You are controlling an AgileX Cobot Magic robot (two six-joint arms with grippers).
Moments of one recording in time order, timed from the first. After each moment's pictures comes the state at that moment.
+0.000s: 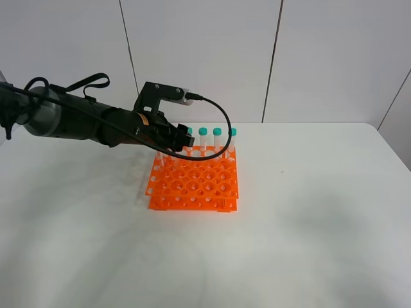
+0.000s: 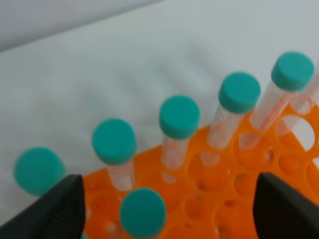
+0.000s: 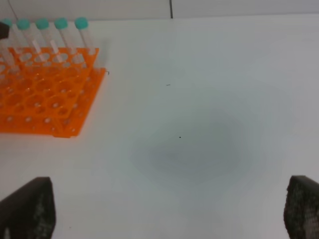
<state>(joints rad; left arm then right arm) -0.44 1.93 -1.16 -0.03 -0.07 0.01 0.06 -0.01 -0.50 0.07 1.03 -0.04</state>
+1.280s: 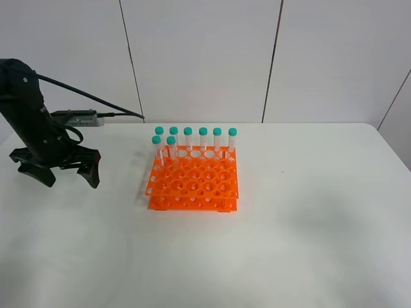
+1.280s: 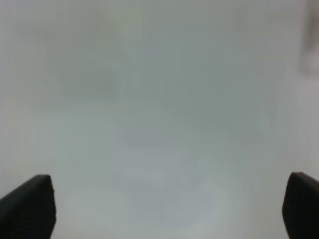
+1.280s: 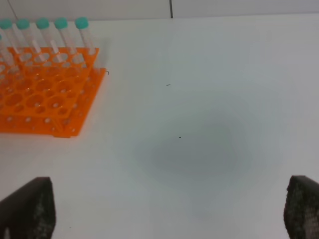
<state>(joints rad) -0.06 1.80 -1.21 -0.06 1.00 0.04 0.06 -0.01 -0.50 0.07 1.03 -0.04</state>
